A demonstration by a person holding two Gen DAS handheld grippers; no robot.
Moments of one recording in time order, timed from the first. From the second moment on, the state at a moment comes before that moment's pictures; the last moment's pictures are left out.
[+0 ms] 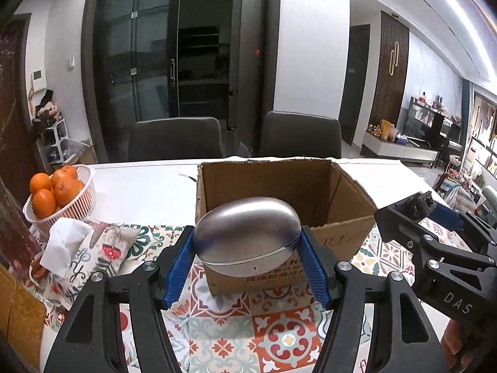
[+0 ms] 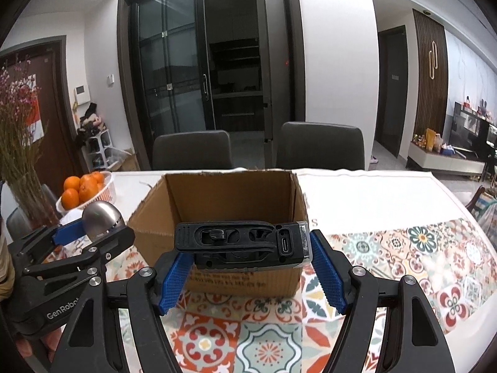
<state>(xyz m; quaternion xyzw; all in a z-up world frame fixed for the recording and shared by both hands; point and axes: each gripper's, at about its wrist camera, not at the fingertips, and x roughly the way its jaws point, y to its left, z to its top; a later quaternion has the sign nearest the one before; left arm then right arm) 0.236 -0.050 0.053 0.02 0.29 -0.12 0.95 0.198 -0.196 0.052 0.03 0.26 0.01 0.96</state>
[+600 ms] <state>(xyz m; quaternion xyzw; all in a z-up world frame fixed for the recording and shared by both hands) 0.286 -0.059 0.067 0.02 0.31 -0.13 0.94 0.240 -0.194 0.064 0.02 0.26 0.01 0.96</state>
